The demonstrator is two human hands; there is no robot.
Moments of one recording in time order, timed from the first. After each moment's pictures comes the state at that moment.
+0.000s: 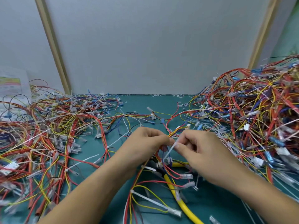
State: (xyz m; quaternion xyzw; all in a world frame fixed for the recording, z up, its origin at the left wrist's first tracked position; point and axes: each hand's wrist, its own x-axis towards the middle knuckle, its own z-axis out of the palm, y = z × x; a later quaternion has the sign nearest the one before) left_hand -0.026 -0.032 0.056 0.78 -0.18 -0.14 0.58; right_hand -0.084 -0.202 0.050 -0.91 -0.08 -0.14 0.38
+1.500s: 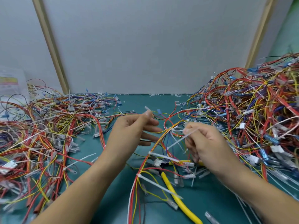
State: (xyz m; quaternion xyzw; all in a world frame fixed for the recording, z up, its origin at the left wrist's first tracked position) left_hand -0.020 -0.020 0.064 0.72 -0.13 -0.04 0.68; right_hand -0.076 -0.204 0.047 -0.79 -0.07 -0.16 0.59
